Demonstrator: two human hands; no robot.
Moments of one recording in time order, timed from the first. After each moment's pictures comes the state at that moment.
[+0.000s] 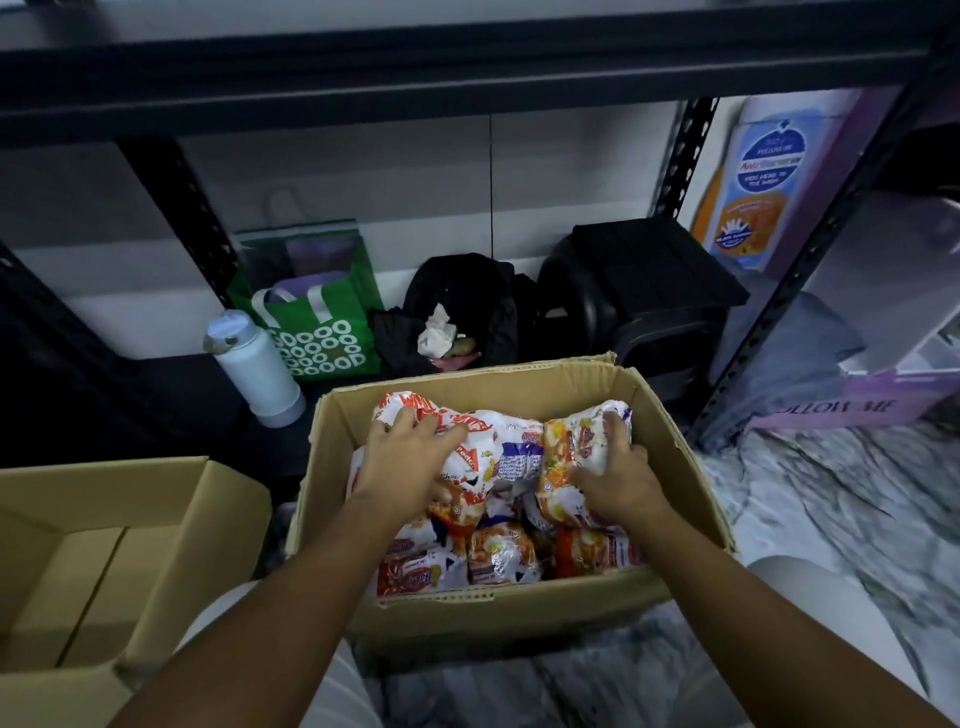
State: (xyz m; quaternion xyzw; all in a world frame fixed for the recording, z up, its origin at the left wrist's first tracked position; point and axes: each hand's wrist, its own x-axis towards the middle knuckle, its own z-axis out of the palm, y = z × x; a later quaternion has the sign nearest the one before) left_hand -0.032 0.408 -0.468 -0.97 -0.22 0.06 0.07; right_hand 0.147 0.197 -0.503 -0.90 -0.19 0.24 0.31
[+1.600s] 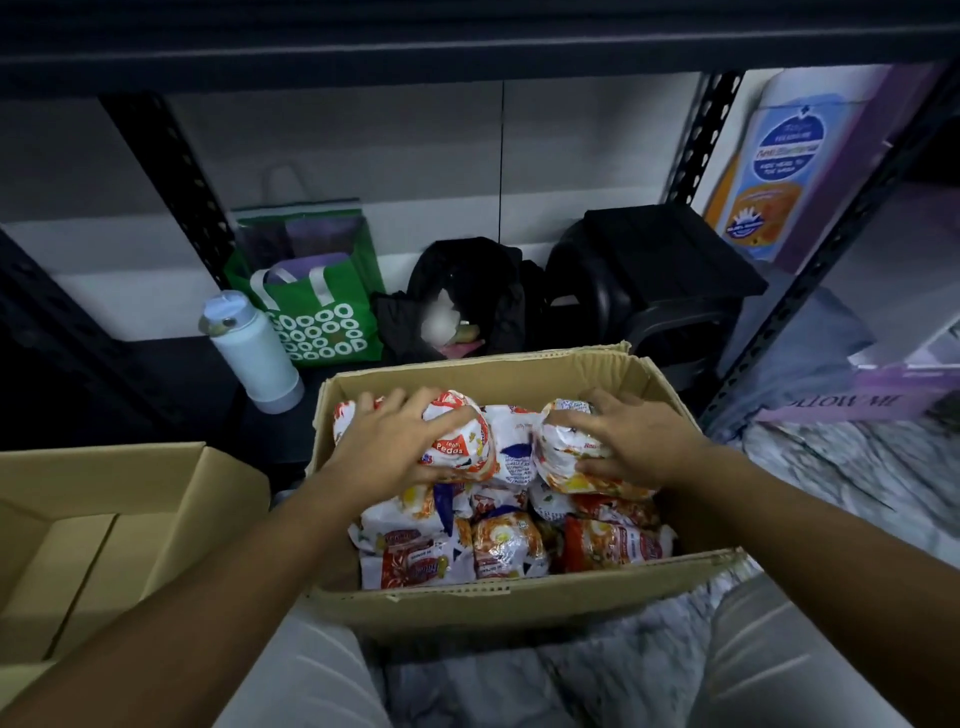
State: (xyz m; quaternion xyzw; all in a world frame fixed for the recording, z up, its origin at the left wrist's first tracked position) left_hand -0.051 0.447 -0.469 -0.99 -0.13 0.01 0.07; right_hand 0.190 0.209 -0.464 -0.79 -0.61 0.06 -0.08
